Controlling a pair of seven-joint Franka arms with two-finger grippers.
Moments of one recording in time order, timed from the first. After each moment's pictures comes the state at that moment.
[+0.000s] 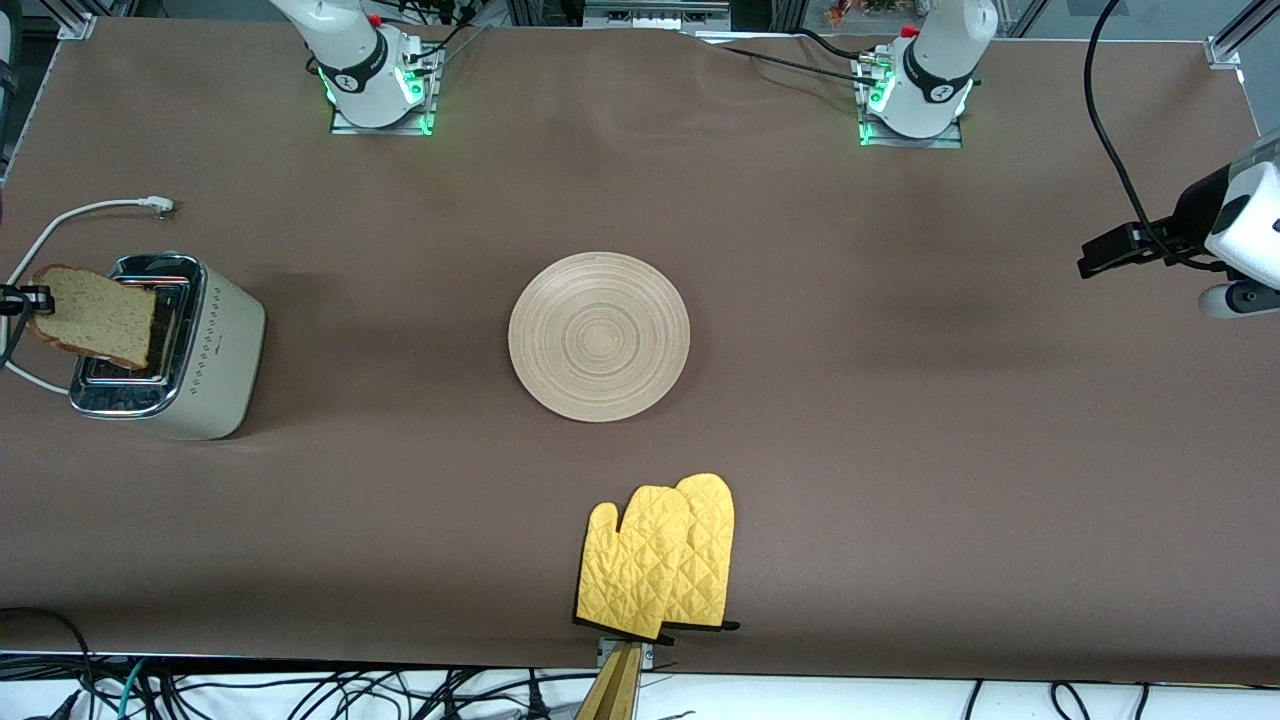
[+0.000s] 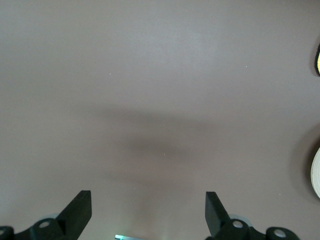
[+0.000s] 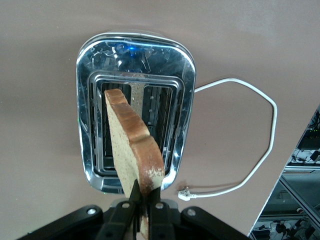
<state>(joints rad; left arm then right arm) 0.05 0.10 -0.05 -1.53 0.01 1.48 -0.19 -0.12 0.43 -0.14 -1.35 -0.19 1.50 -0.33</state>
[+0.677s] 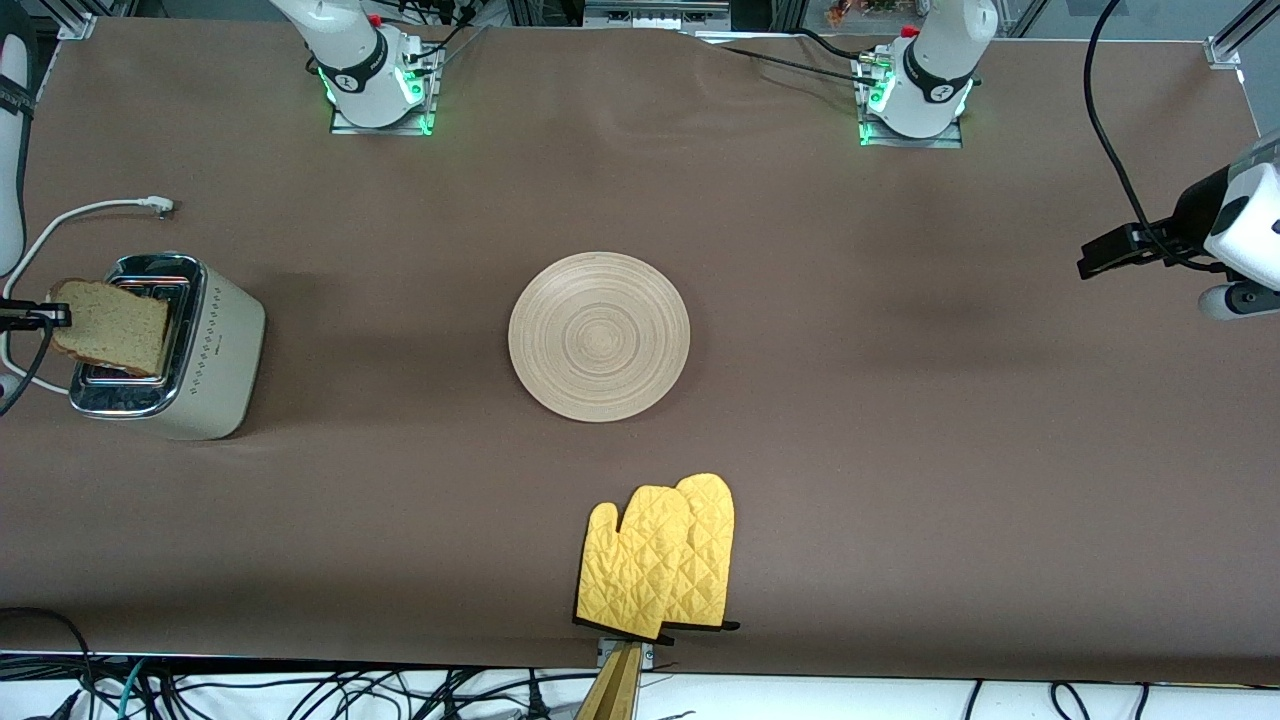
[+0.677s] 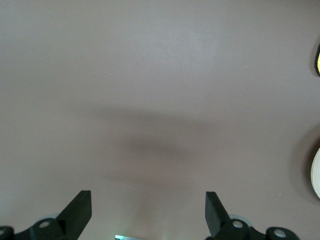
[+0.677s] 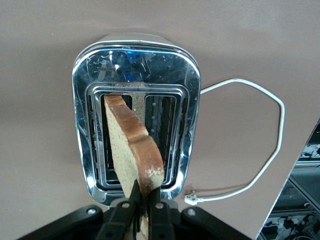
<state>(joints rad) 0.05 0.10 -0.05 -1.53 0.01 1.48 -0.19 -0.11 0.46 -0.14 -1.35 -0.18 1.52 -0.27</state>
